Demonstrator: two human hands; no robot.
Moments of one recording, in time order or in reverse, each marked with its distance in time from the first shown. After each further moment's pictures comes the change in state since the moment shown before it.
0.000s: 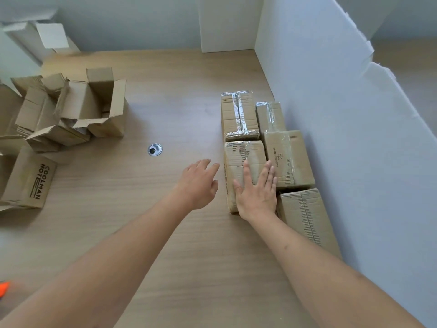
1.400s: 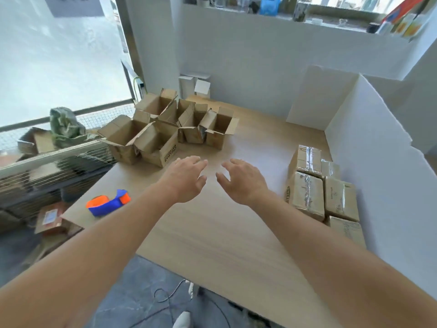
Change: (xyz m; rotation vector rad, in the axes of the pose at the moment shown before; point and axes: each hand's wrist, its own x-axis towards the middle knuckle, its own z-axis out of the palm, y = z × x) left_hand -0.380 -0.098 -0.079 -0.031 0.374 -0.364; right_hand -0.268 -0.211 -0.124 -0.082 0.090 -0.854
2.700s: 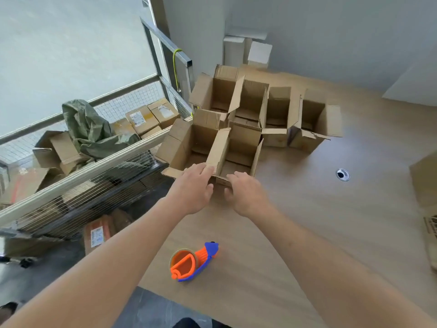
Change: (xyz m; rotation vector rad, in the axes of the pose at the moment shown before) left_hand 0.162 -0.446 0.057 -0.119 -0.155 0.012; right_hand 0.362 -0.251 0.223 0.040 -0.220 0.117
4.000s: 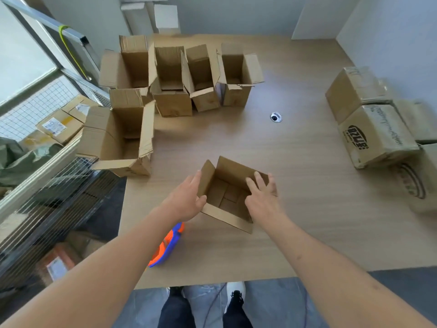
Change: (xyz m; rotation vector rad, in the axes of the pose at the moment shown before) left_hand -0.023 0.073 0.112 -0.170 -0.352 0.200; right_hand -0.172 0.105 0.074 -0.415 -0.236 0.303
